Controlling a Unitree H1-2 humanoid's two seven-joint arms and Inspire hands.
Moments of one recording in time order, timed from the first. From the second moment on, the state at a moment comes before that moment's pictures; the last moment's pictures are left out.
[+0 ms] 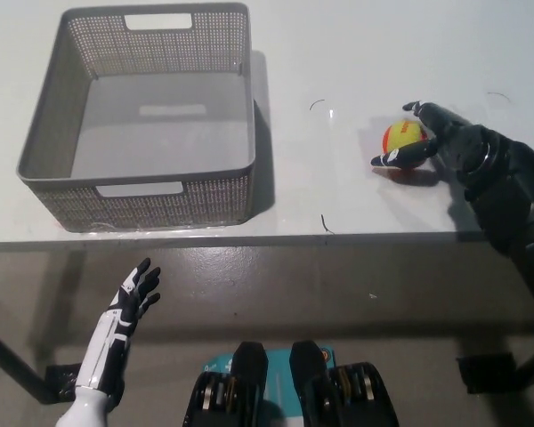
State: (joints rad) left_arm 0.02 0.11 -0.01 -0.08 0.03 -0.14 -0.07; right_arm -1.09 -0.24 0.32 1.10 -0.53 0.22 0.22
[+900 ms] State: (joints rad) left_arm 0.02 0.11 -0.01 -0.08 0.03 -0.14 -0.07; right_arm -1.09 -0.24 0.28 1.18 -0.49 0.15 0.09
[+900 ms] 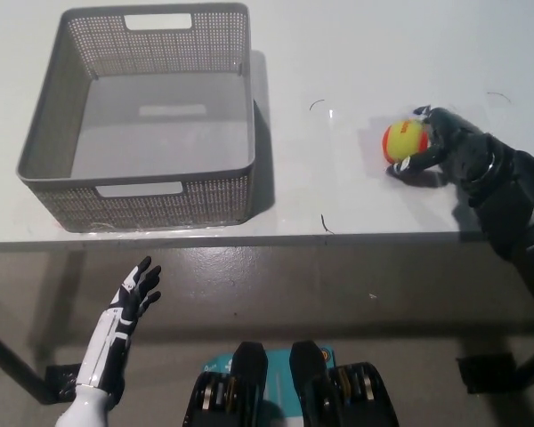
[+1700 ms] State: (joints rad) left_arm 0.00 0.11 -0.01 -0.08 0.06 -0.13 -0.07; right_arm -1.06 -0.21 0.13 1.21 -0.39 -0.04 -0.18
